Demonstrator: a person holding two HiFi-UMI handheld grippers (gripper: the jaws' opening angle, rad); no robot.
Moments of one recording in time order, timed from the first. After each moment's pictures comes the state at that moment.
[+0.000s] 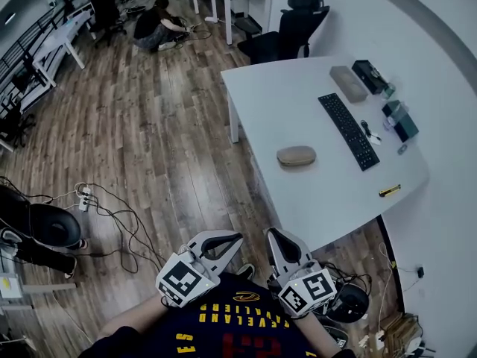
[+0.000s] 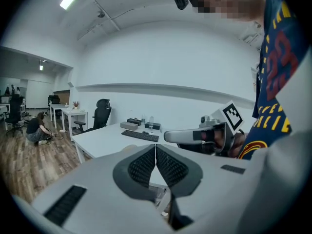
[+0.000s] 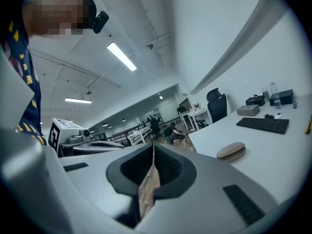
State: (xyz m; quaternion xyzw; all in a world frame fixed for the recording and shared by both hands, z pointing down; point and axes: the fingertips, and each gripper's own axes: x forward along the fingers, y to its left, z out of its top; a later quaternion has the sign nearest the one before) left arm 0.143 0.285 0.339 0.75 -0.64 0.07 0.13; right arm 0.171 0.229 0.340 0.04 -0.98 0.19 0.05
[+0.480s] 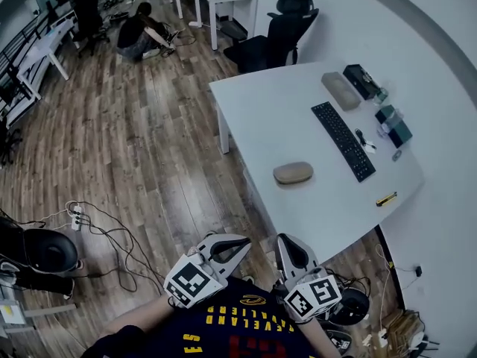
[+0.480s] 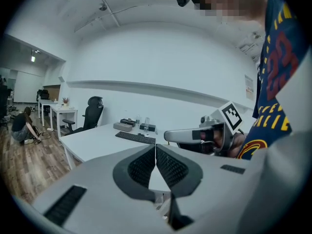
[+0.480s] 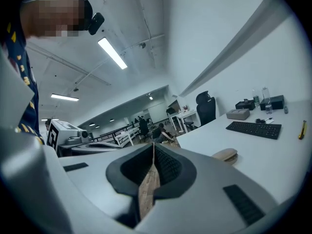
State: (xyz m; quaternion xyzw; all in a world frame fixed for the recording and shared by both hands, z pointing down) left arm 0.092 0.233 0.351 0.79 -0.60 0.06 0.13; right arm 0.129 0.176 0.349 0.11 -0.97 0.19 0.06
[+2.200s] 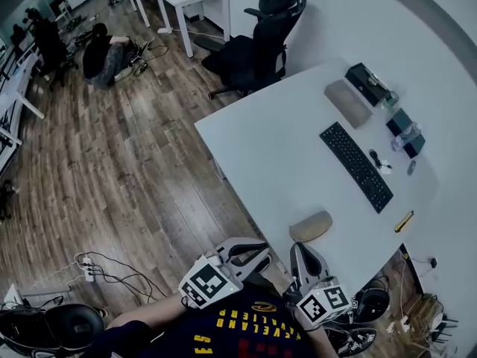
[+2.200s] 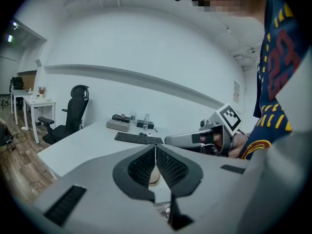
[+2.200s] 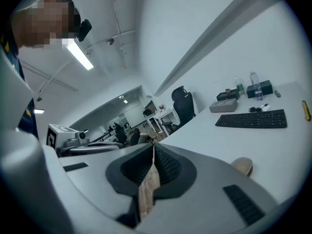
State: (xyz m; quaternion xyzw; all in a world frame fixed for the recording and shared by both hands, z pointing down) left arm -0.089 0.073 0.367 0.86 -0.48 0.08 0.16; right arm -0.034 0.028 0.382 0.25 -0.93 0.27 0.06
